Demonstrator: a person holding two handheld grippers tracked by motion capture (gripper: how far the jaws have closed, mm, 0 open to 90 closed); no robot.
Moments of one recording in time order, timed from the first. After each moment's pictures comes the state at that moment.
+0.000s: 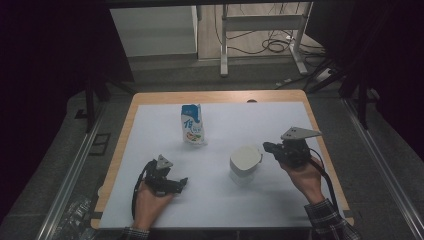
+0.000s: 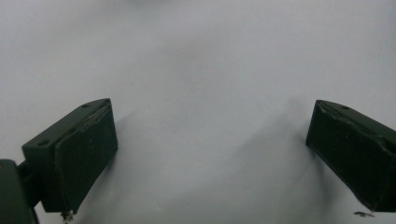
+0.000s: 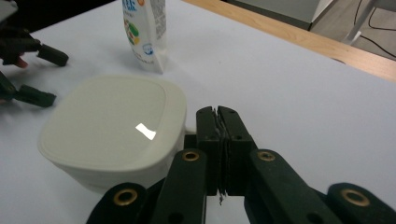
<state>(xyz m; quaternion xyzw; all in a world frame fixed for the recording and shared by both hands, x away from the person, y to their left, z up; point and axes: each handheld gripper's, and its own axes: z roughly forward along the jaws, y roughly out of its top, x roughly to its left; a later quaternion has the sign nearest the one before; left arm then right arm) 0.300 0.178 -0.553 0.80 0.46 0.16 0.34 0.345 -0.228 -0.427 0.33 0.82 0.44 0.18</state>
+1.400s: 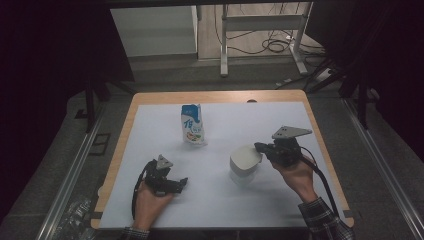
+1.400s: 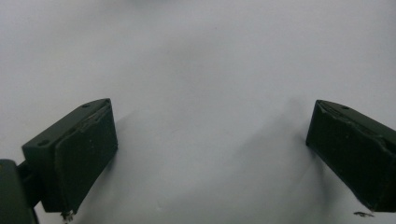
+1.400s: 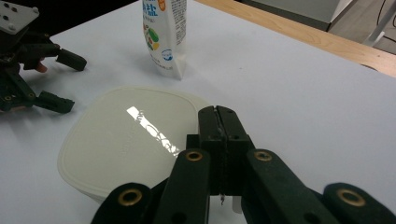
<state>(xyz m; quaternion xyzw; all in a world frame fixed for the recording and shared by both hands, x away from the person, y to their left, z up) 0.300 0.178 -0.553 0.81 0.46 0.16 0.34 0.348 -0.209 -0.431 0.31 0.83 0.44 0.16</state>
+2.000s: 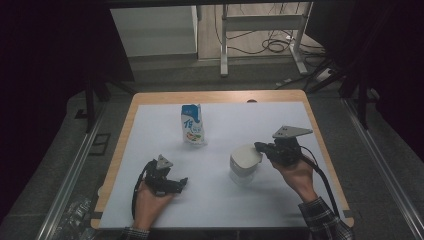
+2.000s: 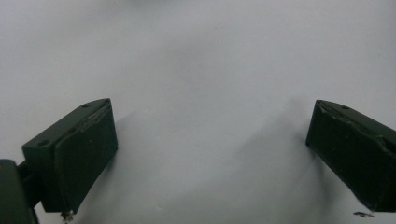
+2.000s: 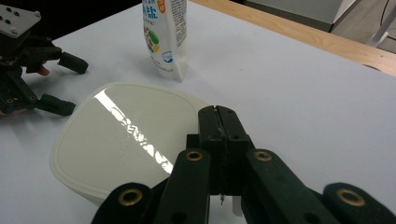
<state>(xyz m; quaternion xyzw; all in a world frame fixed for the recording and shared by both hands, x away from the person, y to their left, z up) 0.300 0.178 -0.553 0.81 0.46 0.16 0.34 0.351 -0.211 -0.433 0.31 0.82 0.45 0.15</state>
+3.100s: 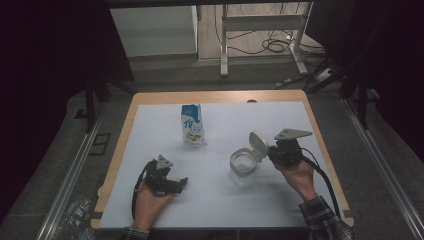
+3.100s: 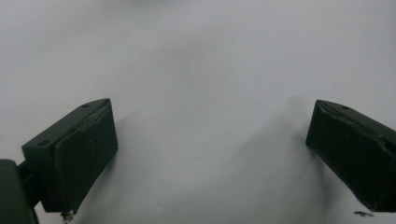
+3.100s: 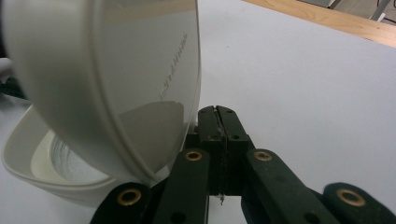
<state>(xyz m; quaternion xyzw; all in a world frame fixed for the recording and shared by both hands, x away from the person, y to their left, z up) 0.300 0.179 -0.553 0.81 0.46 0.16 0.34 0.362 -0.224 -0.457 0.34 0.82 0.43 0.15</state>
